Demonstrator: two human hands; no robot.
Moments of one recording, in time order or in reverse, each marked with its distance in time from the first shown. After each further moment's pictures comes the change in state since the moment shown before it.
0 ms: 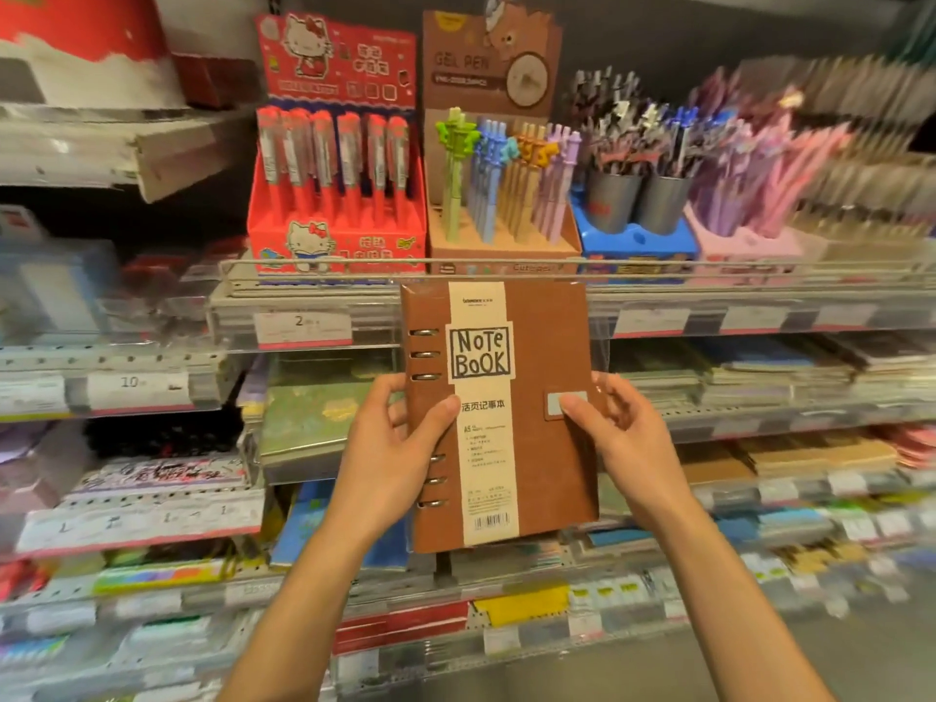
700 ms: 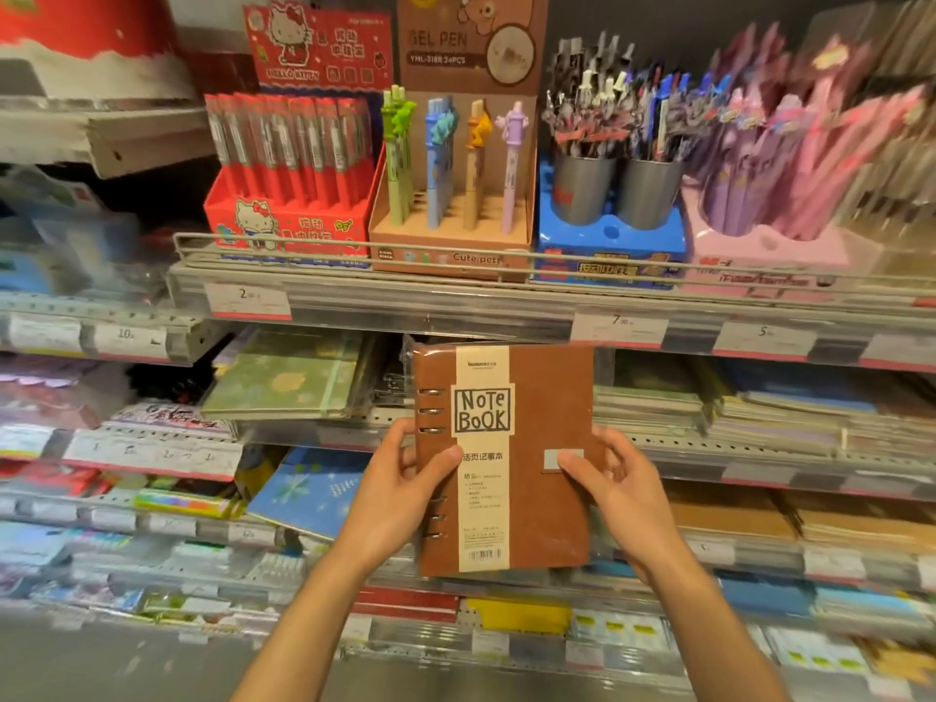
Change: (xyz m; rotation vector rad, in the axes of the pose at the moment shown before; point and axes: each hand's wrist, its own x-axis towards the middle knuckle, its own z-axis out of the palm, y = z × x) left_hand -0.014 -0.058 0.106 0.099 0.119 -0.123; right_hand 0.043 0.073 -0.097 0.126 -0.236 0.173
